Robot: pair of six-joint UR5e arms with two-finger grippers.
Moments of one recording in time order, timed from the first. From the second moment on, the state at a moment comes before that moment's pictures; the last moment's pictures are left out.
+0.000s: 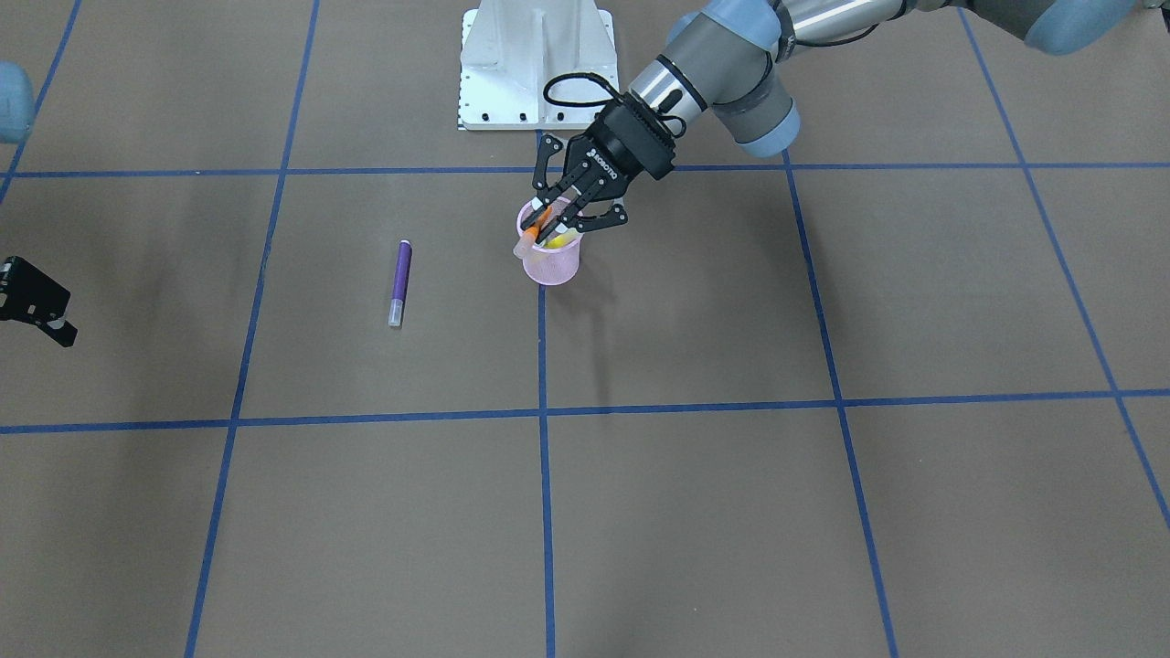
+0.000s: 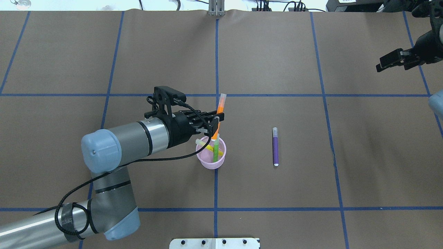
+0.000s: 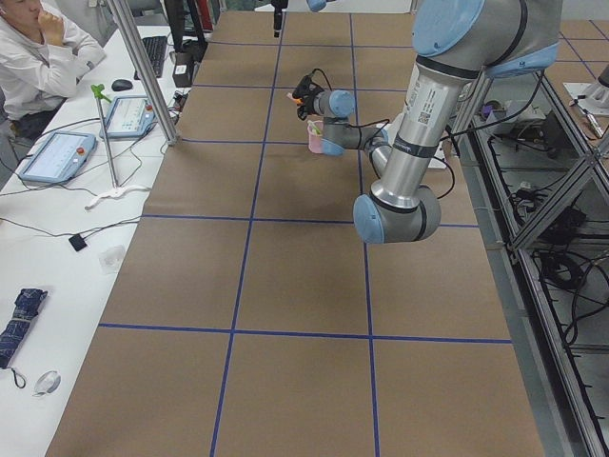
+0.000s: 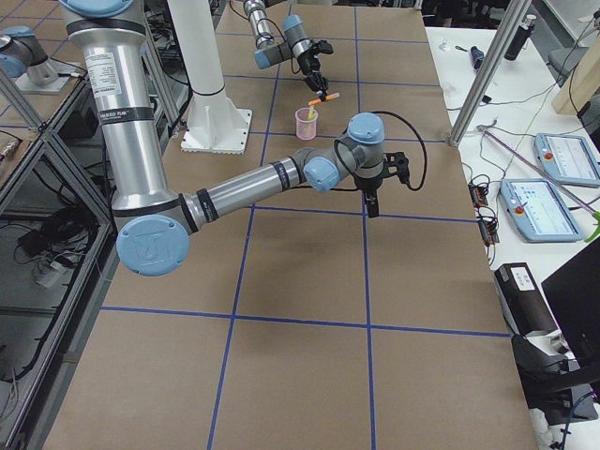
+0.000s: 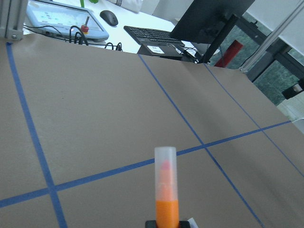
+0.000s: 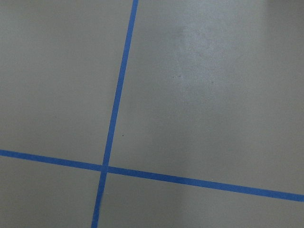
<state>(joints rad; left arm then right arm) -0.38 -2.09 -1.65 -2.73 -1.45 -0.95 1.19 -1.40 1.79 -1.32 2.24 0.57</state>
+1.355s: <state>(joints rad) -0.34 -2.09 -1.50 -3.00 -1.42 -0.48 1.19 -1.40 1.78 -1.32 2.23 0.57</state>
